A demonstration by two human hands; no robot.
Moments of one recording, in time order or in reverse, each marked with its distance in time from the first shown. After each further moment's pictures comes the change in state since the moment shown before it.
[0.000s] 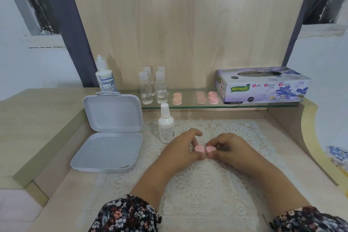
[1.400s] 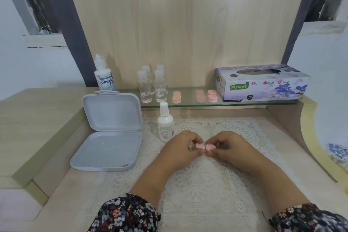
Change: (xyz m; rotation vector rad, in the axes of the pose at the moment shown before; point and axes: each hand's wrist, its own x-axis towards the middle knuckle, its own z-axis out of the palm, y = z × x) left_hand -0.002 0.004 0.000 0.052 0.031 0.010; right_hand -0.002 -0.003 0.000 0.049 0.006 0.003
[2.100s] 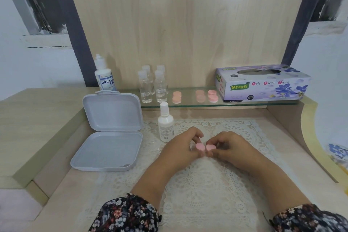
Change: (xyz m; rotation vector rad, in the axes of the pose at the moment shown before) left_hand -0.002 0.001 0.000 -0.037 -0.014 0.011; right_hand -0.001 -0.001 -0.001 0.007 -0.005 0.009
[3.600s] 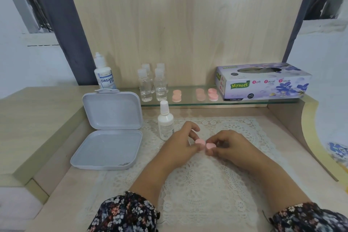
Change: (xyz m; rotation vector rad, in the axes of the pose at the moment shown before) left_hand 0.001 0.000 -0.002 -0.113 0.048 -0.004; right_hand -0.001 -0.002 -0.001 0.005 0.003 0.016
